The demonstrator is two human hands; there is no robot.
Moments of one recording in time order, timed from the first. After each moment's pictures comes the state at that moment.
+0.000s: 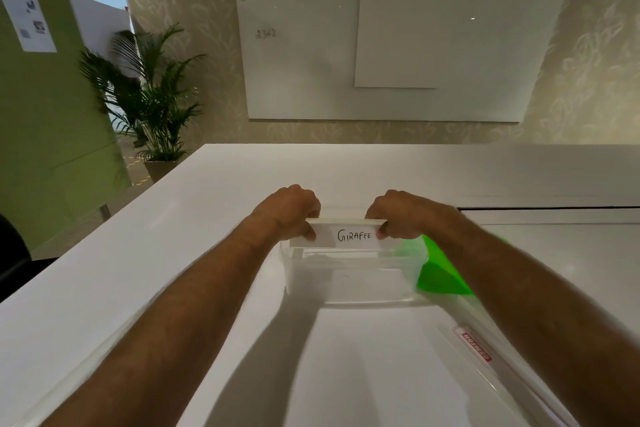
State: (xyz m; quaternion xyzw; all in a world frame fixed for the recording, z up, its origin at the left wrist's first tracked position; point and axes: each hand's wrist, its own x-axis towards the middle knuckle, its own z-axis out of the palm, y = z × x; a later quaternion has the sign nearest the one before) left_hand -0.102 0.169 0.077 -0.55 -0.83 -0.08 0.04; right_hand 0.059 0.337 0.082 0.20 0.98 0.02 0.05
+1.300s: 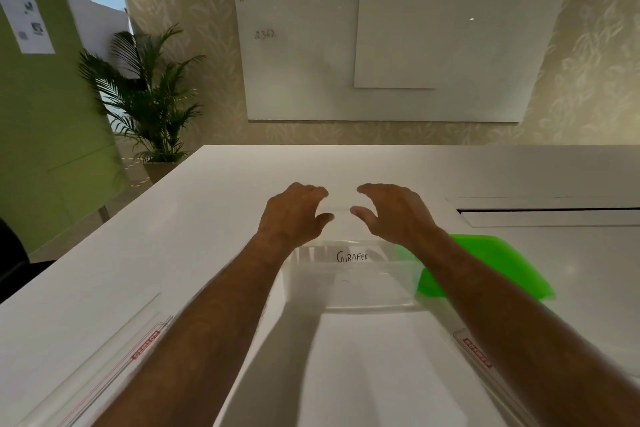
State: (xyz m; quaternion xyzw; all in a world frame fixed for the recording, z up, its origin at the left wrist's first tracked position) left_hand -0.096 0.182 0.052 -0.53 -0.80 -0.17 0.20; right_hand 0.052 0.333 0.055 0.22 0.94 0.03 -0.25
